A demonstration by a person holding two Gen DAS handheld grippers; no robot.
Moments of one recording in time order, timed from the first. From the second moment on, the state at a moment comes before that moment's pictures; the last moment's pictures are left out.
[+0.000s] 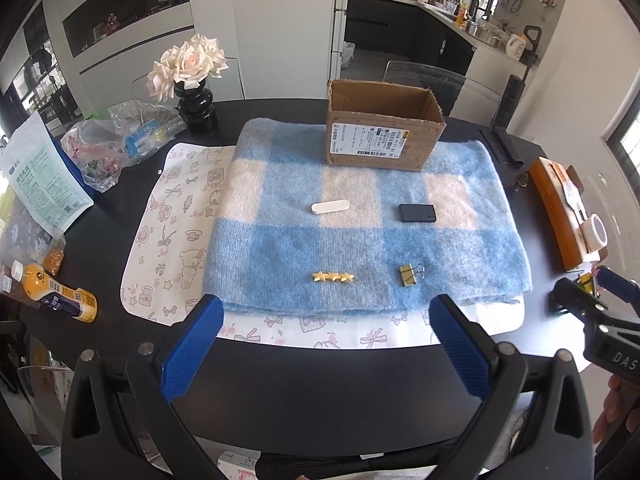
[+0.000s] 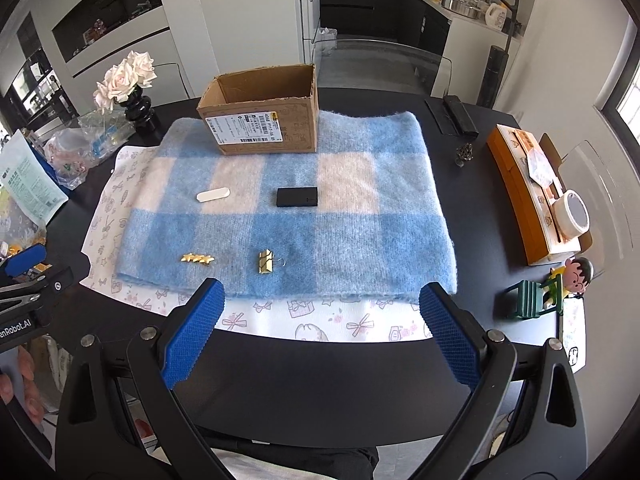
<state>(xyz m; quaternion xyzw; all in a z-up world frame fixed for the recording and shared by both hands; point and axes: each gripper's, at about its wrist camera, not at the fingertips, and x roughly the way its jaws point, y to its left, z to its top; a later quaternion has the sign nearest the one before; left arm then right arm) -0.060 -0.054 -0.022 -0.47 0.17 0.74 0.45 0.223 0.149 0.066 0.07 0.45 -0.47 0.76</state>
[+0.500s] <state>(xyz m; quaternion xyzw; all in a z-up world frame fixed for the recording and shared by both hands) -0.065 -0.057 -0.043 -0.49 0.15 0.73 0.45 0.226 0.153 0.051 0.08 0.45 -0.47 0.75</state>
